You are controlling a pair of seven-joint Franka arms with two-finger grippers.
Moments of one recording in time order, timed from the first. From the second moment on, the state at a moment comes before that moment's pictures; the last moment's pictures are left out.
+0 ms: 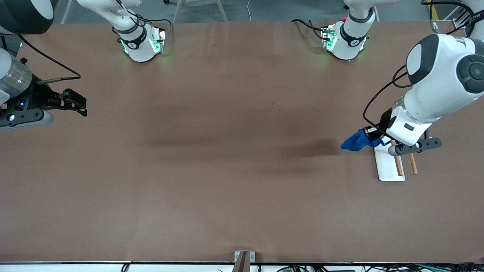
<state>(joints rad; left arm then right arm) 0.07 0.17 -0.30 -1.72 0.04 1.94 -0.49 -0.02 0.10 0.15 -1.46 -0.04 1.56 -0.08</state>
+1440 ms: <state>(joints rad) 0.07 0.15 -0.06 -1.76 0.16 1.85 -0.01 0.01 0.08 -0.08 -1.50 -0.01 1.62 -0.06</state>
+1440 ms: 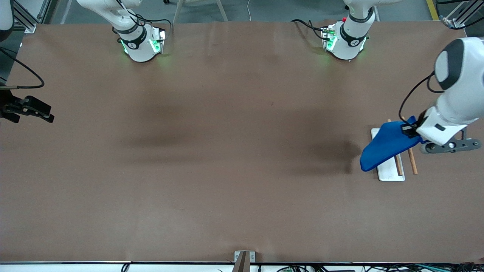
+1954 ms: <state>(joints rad) 0.08 0.20 0.14 -1.75 0.08 1.86 0.34 0.01 0.04 -0.03 -1.50 -0.01 1.60 -0.01</state>
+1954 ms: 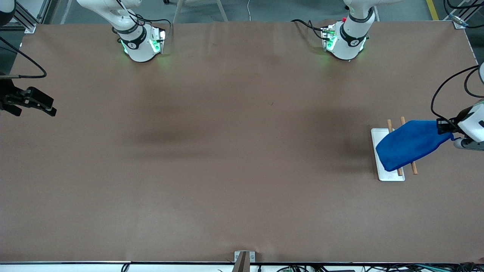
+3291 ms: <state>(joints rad) 0.13 0.24 0.04 -1.67 0.00 2.03 0.30 0.01 0.00 0.07 -1.50 -0.01 1.51 0.00</state>
